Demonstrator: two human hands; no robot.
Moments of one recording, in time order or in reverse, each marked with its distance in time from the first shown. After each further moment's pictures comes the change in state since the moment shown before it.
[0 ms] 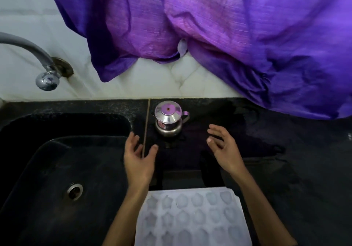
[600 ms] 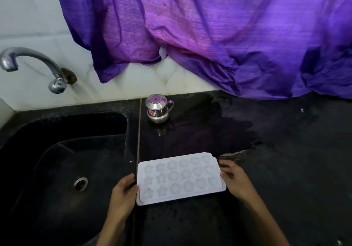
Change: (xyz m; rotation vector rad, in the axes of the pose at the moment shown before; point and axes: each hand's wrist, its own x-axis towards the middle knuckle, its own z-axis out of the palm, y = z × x) left_hand -0.100 -0.063 -0.109 0.302 -0.253 -0.156; right_hand -0.168 0.037 -0.053 -0.222 0.042 0.341
